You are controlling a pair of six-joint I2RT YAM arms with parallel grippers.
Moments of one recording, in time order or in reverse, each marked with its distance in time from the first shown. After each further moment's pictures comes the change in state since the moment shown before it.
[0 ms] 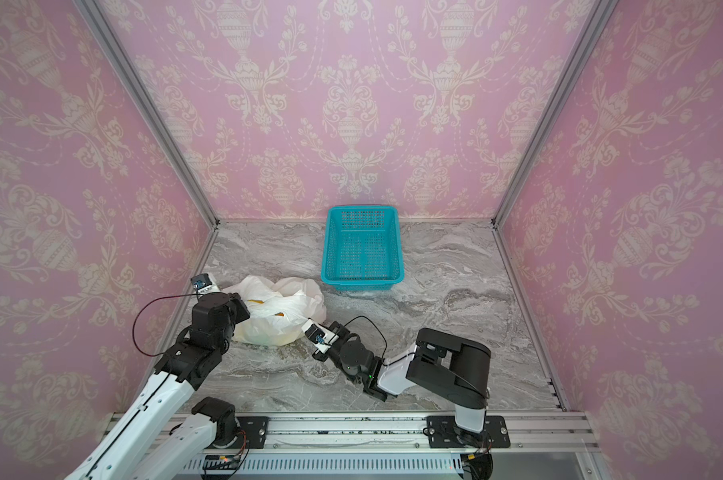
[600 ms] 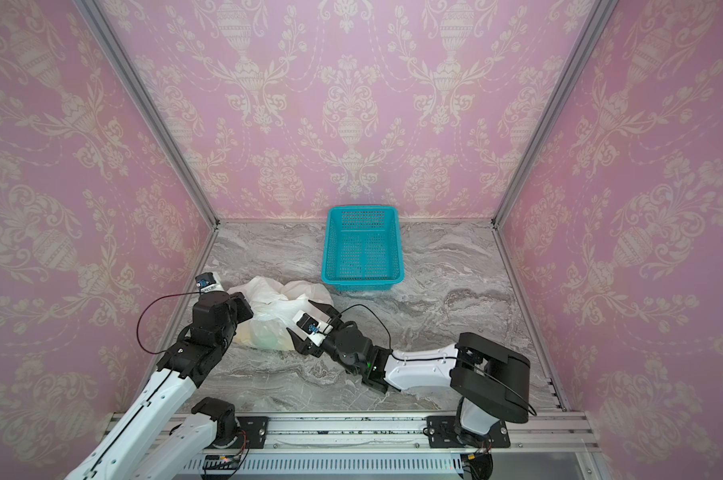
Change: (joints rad) left arm 0.021 0.026 -0.008 0.041 0.125 -0.008; right arm 0.000 -0.187 0.172 -0.440 -0.121 0.049
